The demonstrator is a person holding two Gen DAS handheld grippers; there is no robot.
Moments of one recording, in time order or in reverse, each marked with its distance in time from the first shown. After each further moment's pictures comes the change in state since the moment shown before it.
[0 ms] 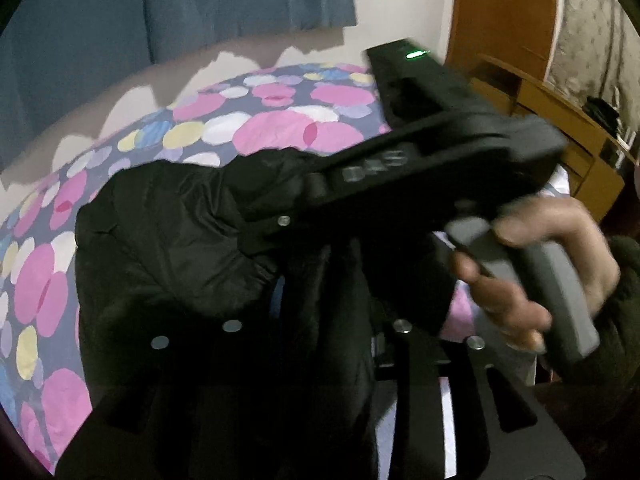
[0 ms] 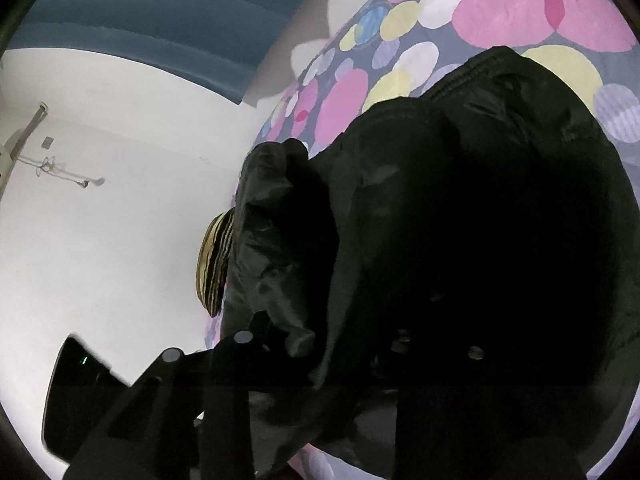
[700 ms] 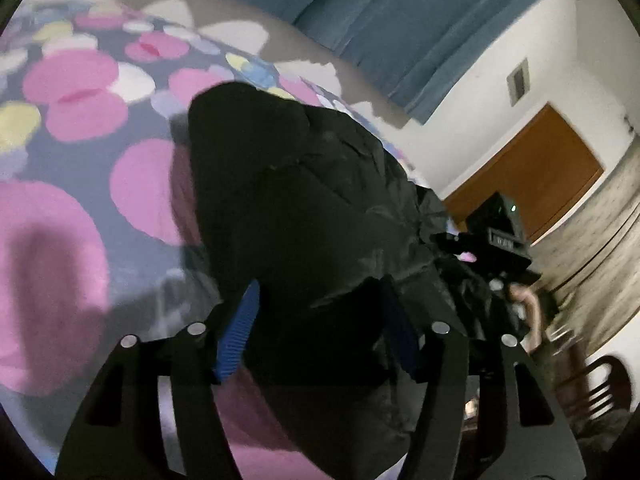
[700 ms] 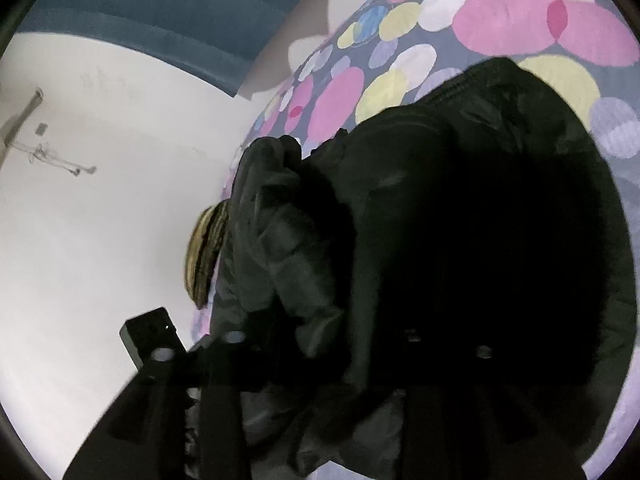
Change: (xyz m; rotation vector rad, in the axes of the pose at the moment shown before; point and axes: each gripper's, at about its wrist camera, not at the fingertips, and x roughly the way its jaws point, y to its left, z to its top) left arm -0.034 0.168 -0.114 -0.668 -0.177 -0.270; right arm -0.008 0.006 -0.003 -0.045 0.015 -0.051
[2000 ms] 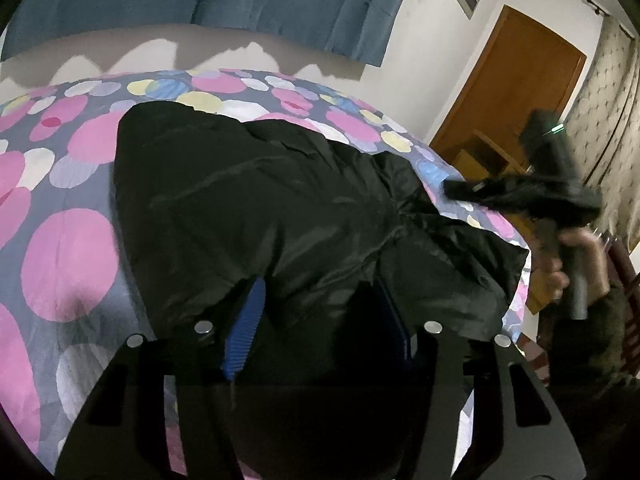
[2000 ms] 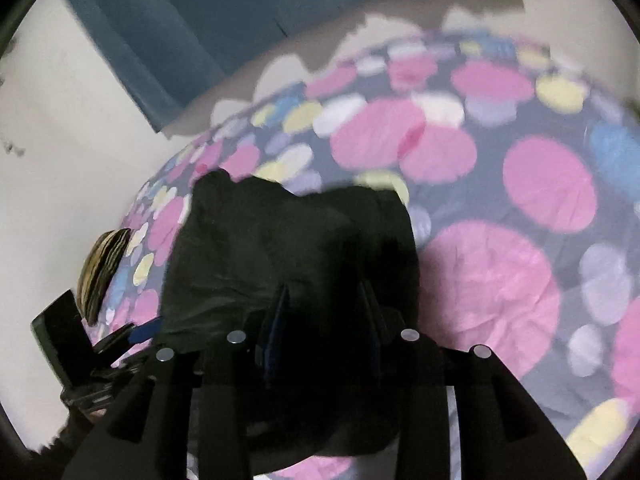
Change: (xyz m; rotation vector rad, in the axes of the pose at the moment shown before) left arm 0.088 -0.105 -0.001 0.354 0.100 0.076; right arm -0.127 0.002 -0.014 -0.174 -0.253 -0.461
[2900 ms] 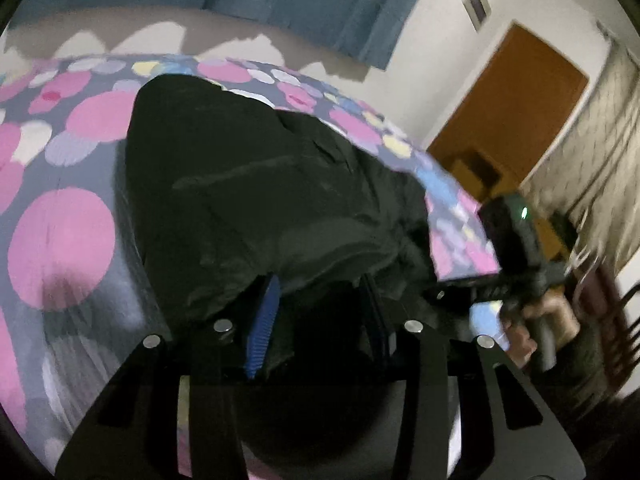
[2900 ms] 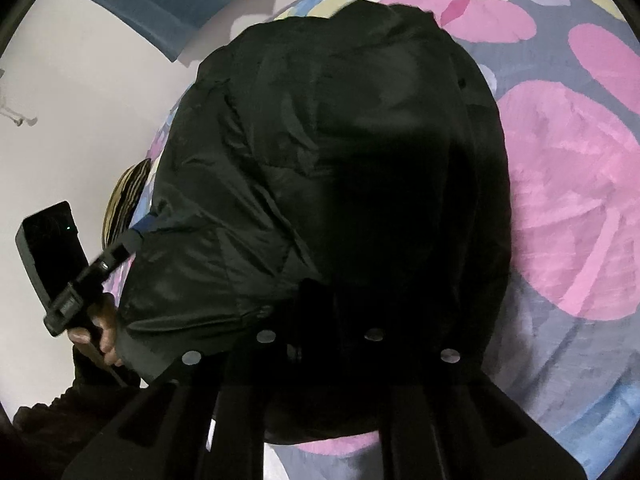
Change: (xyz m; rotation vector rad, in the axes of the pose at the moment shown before) left arm 0.006 0.016 -0.007 -0.060 0.007 -0.039; right arm 0.085 -0.021 -0.064 0.041 0.308 0.161
